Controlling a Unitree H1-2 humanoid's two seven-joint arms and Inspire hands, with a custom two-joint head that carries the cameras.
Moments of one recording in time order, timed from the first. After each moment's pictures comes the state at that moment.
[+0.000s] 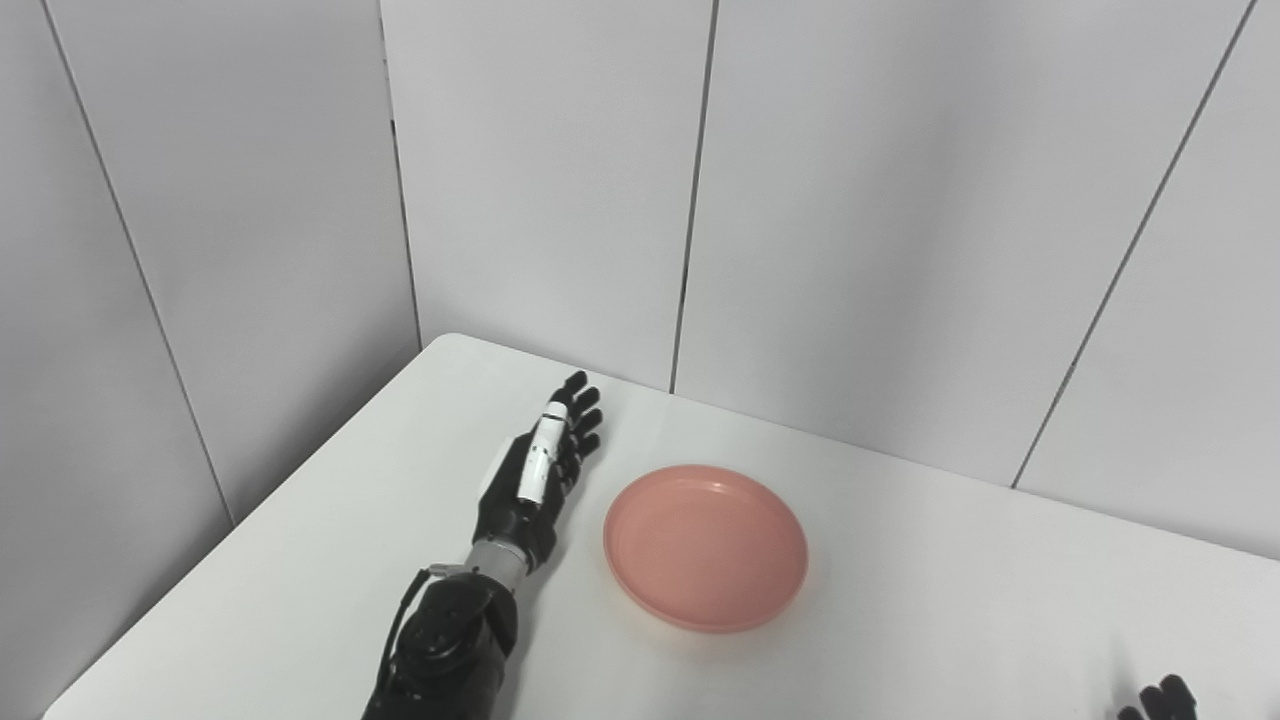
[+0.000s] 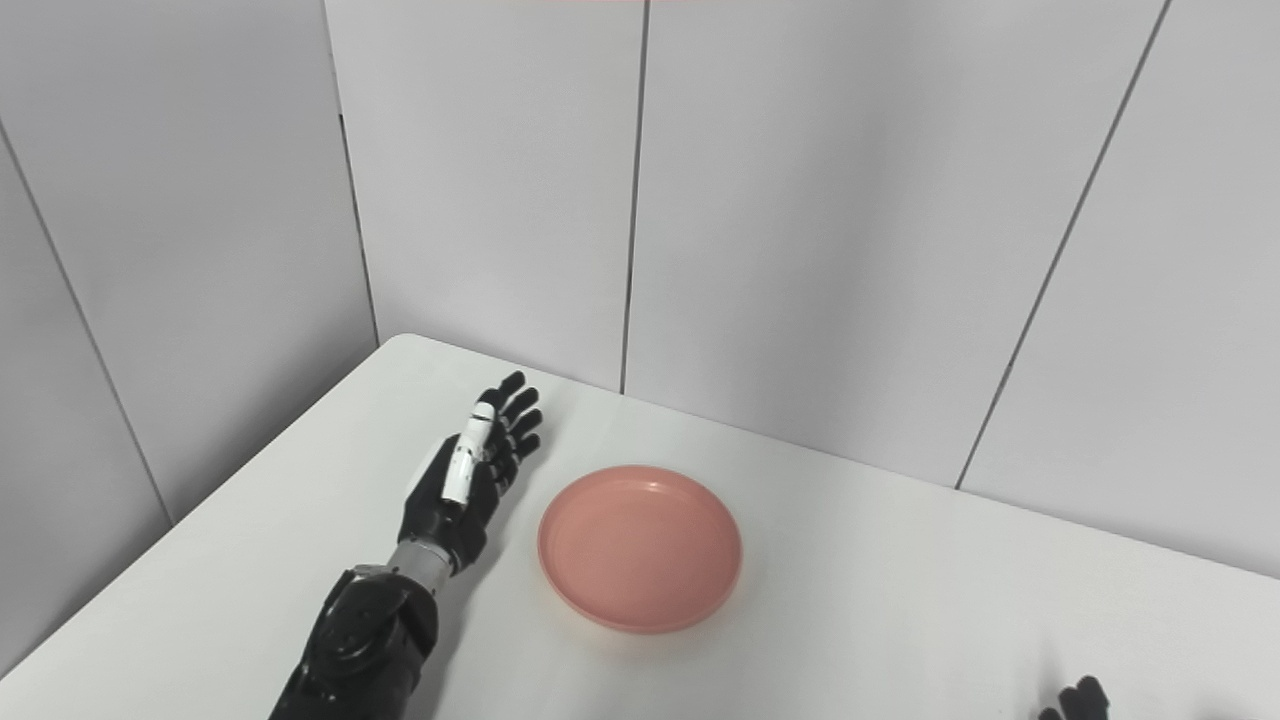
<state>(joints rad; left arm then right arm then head) -0.32 0.11 0.22 0.10 -0.28 0.09 0.00 0.01 0.02 -0.06 -0.26 0.17 0.21 -0.04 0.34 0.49</state>
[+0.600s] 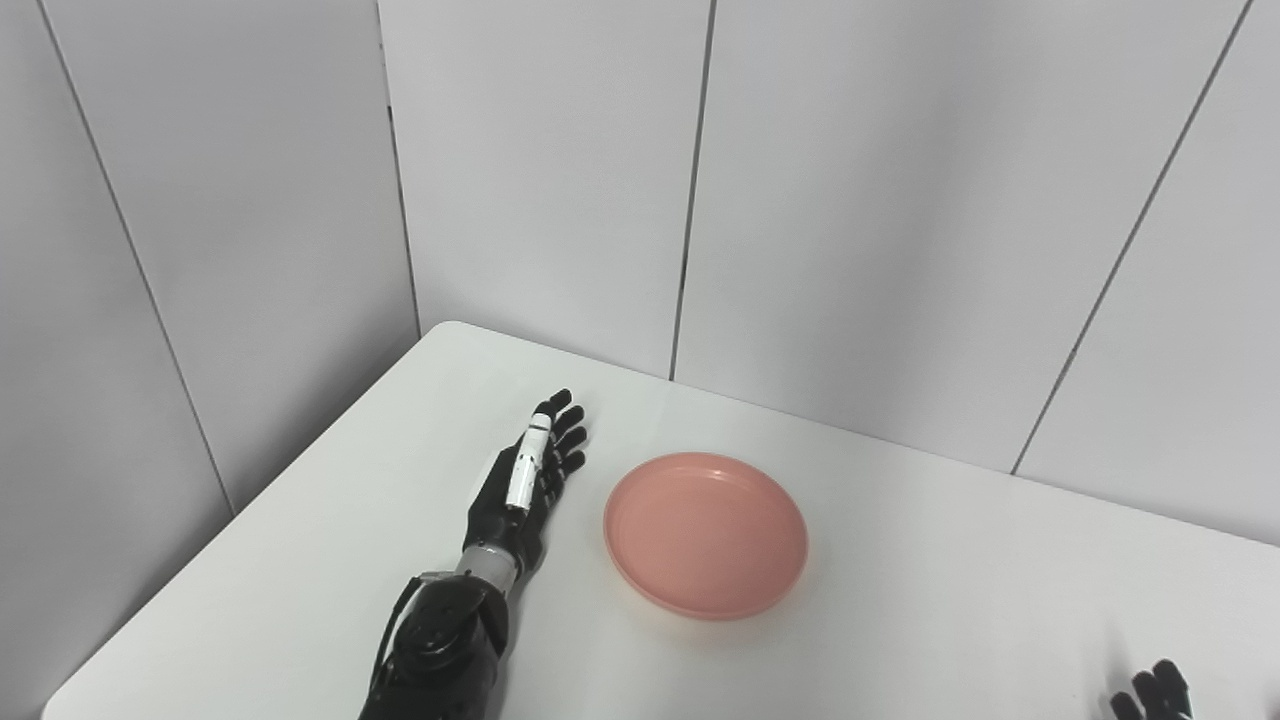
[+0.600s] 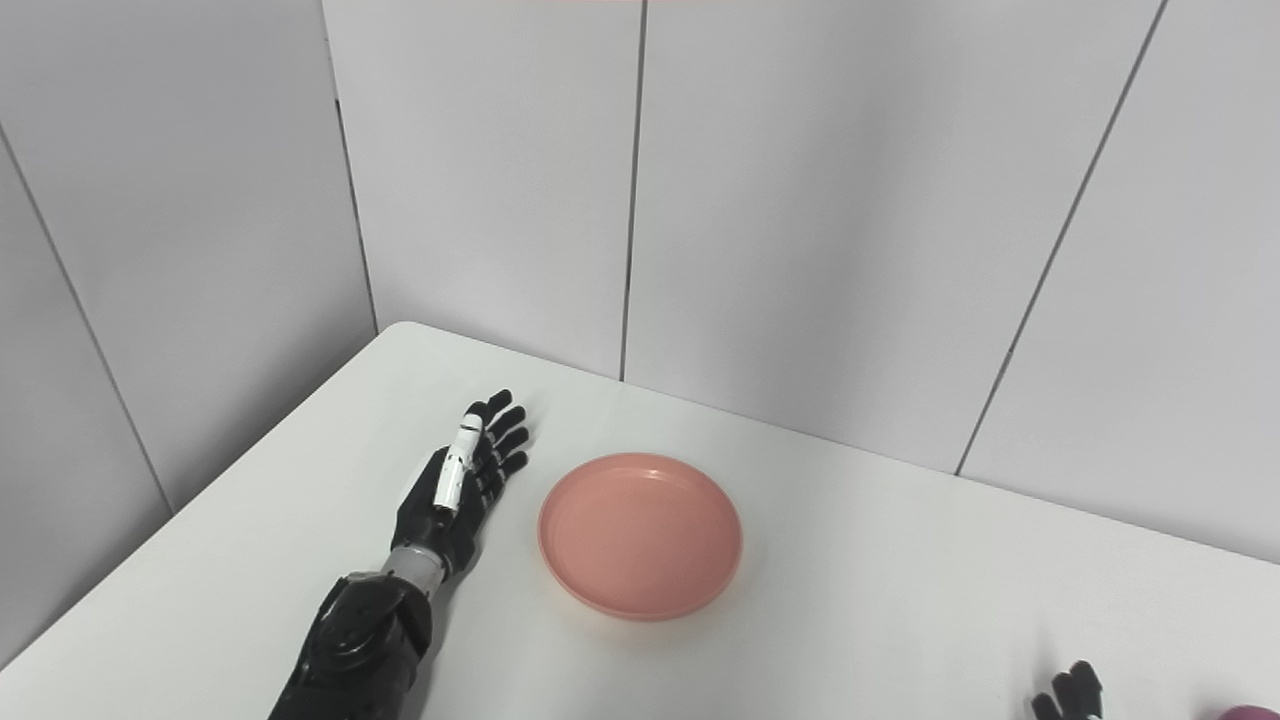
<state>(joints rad) -0.34 0.10 0.22 0.21 -0.29 0.09 -0.01 0.01 0.02 -0.06 -0.27 0.17 0.23 -0.04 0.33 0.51</state>
